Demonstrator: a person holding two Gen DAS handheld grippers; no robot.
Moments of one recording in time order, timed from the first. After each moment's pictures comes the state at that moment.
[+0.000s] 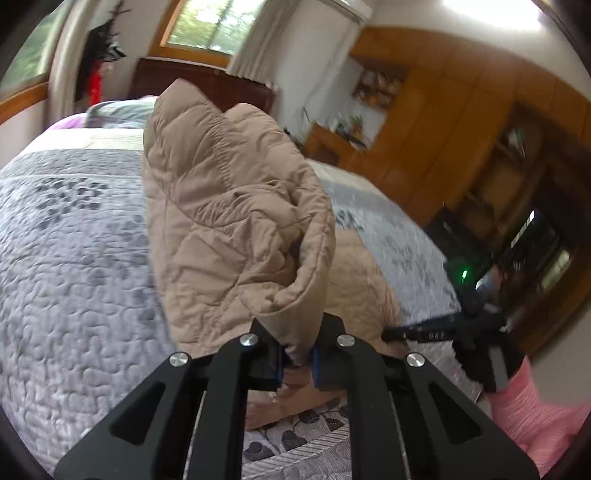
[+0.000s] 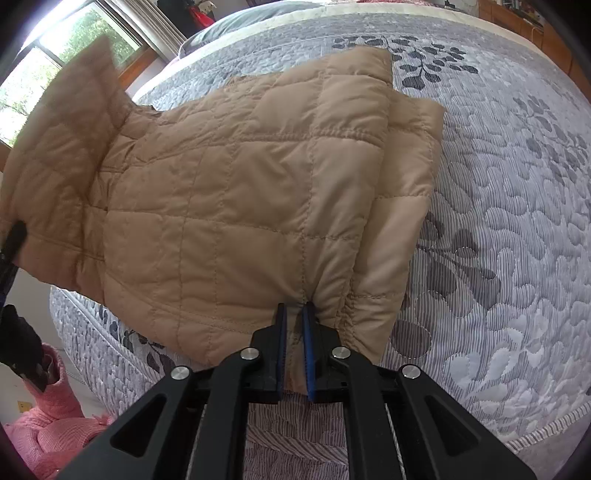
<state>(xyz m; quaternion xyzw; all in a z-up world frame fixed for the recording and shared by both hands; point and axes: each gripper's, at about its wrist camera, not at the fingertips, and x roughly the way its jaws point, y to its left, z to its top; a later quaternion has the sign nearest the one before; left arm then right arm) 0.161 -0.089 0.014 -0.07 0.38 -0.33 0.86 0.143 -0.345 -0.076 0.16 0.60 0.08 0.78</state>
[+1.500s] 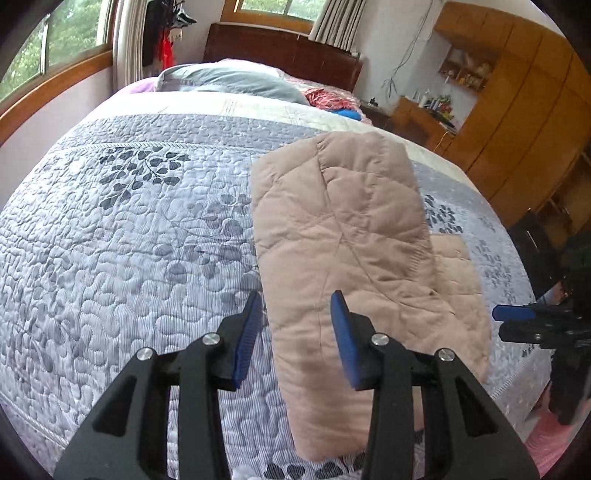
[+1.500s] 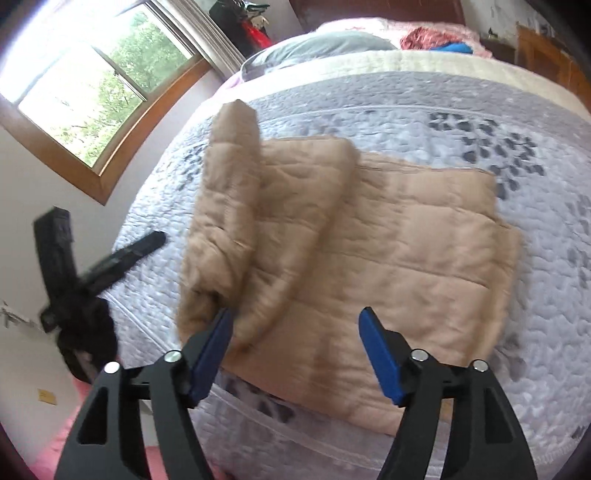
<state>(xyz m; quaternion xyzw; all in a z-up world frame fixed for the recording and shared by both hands) 0.232 -0.042 0.001 -0.05 0.46 -0.17 0.87 0.201 -0.279 0.015 0.17 0.55 0.17 0.80</state>
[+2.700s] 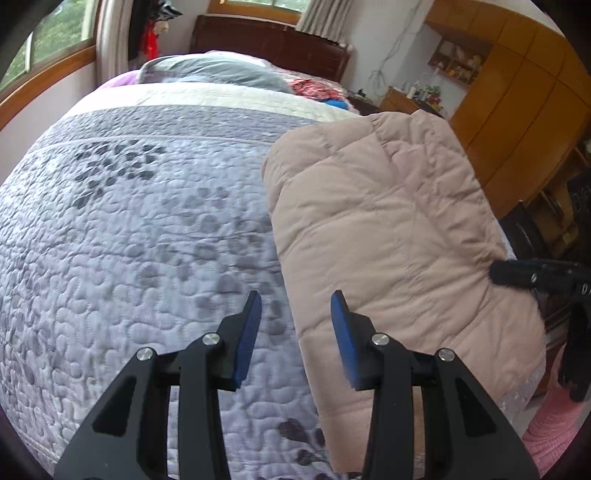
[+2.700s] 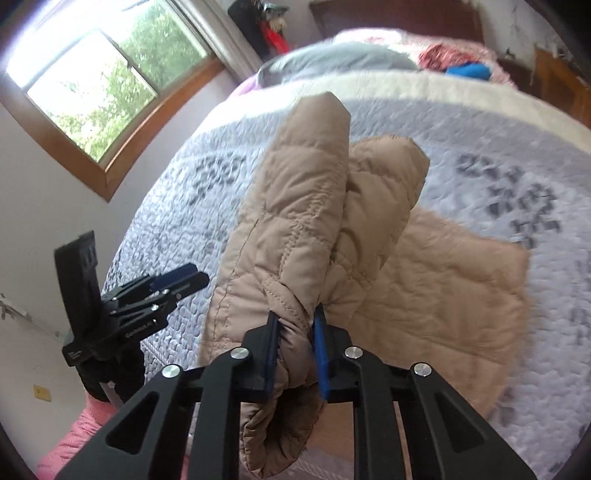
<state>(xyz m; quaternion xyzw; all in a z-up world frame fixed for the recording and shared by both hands) 0.243 -0.065 -0.009 -0.05 0.47 -0.20 0.86 0.240 -0.264 0.052 0.13 0.53 0.17 0.82</state>
